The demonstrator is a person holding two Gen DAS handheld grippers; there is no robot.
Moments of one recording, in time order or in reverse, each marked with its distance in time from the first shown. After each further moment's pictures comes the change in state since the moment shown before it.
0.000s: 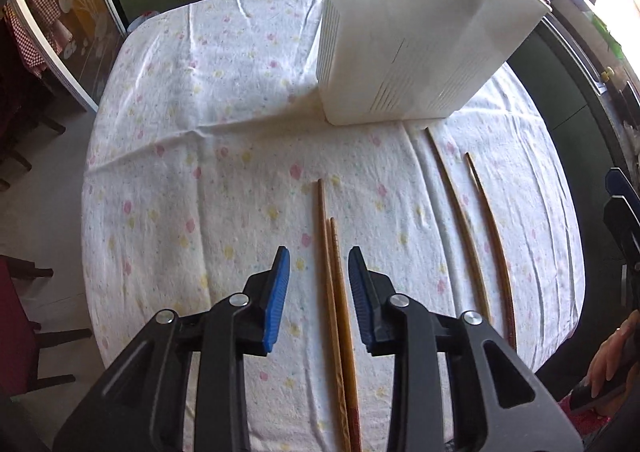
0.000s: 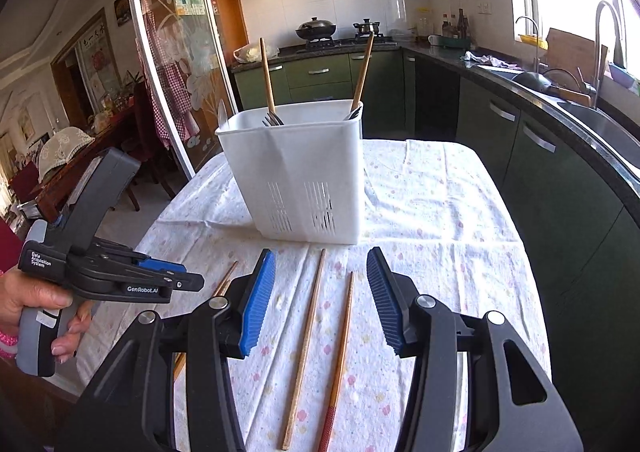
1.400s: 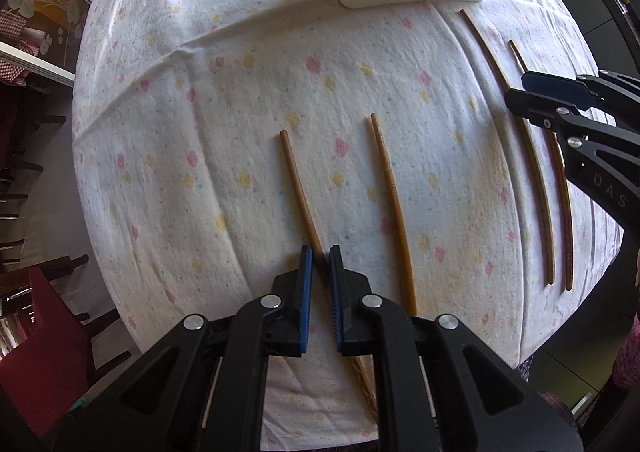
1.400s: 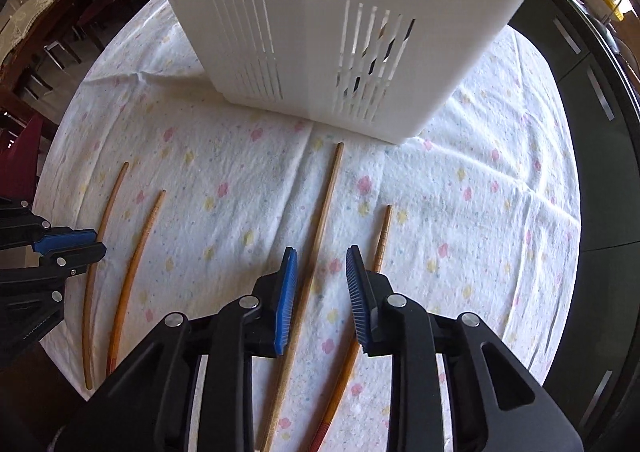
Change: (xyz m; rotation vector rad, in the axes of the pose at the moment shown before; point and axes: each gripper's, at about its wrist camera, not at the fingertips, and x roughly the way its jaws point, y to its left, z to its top) left arm 0.031 0.006 -0.027 0.156 0.326 0.096; right arm 0.182 0.029 0.012 -0.146 0.697 -0.081
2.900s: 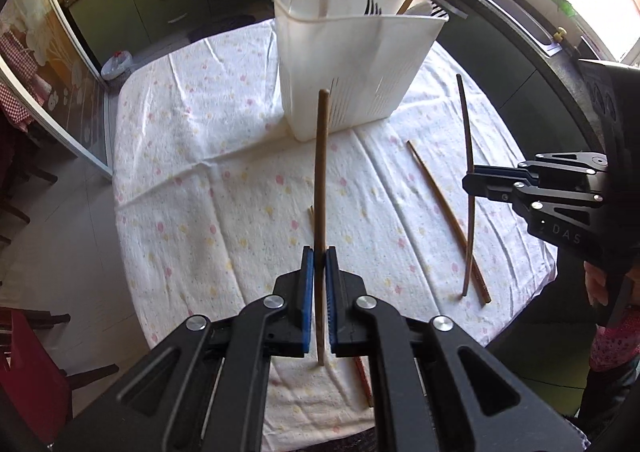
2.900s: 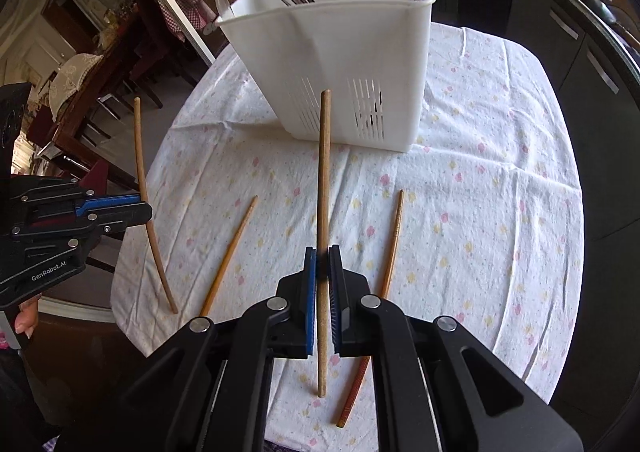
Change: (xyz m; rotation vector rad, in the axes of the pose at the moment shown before) left arm -0.131 -0.003 -0.041 0.042 -0.384 -0.100; right arm -0.093 -0.029 -0.041 0.080 -0.241 0.243
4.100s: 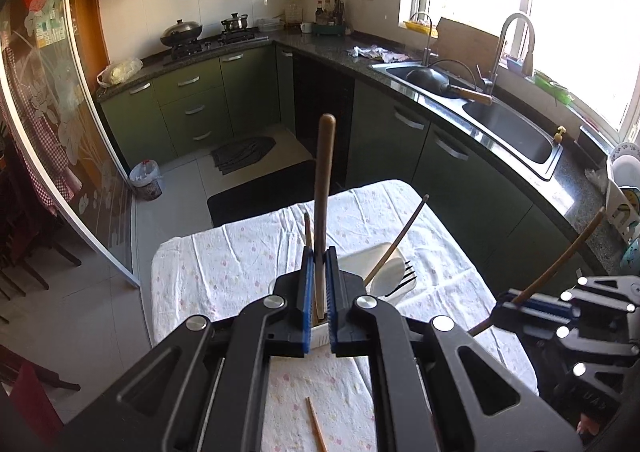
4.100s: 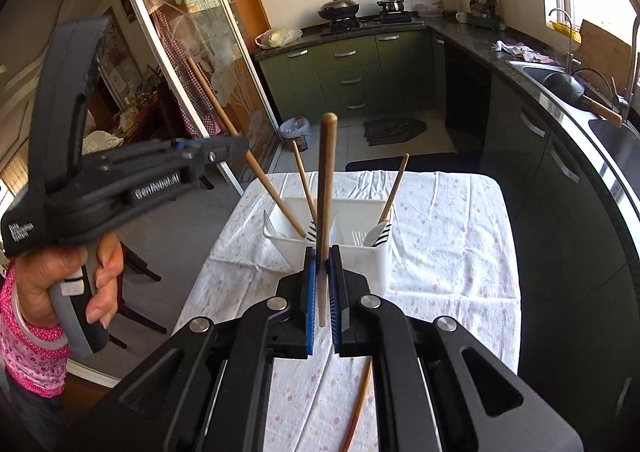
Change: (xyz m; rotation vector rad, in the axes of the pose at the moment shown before) left arm -0.076 -0.032 0.153 -0.007 -0.372 0.102; right arm -0.148 0.017 0.069 0.018 -0.365 -0.017
